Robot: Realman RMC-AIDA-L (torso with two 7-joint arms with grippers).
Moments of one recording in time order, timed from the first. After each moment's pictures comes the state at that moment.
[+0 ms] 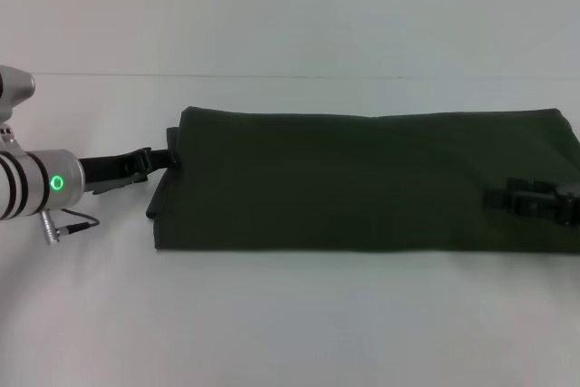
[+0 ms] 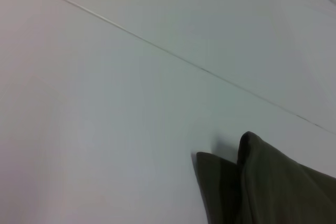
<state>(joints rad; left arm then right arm) -0.72 -2.10 0.55 0.51 2.36 0.81 -2.31 0.52 1.94 -0.55 -0.52 -2.04 -1.50 1.73</state>
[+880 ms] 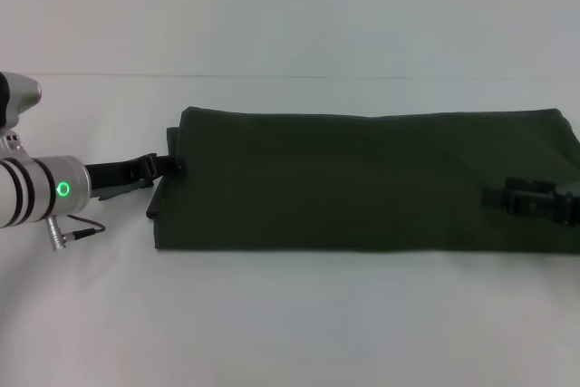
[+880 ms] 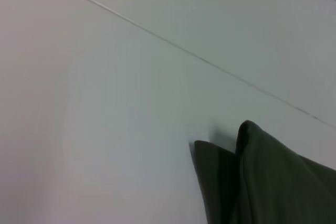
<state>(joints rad) -0.72 -2.11 0.55 0.49 2.35 0.80 -2.30 0.52 1.94 -0.55 -0.52 -2.04 -1.50 1.73</state>
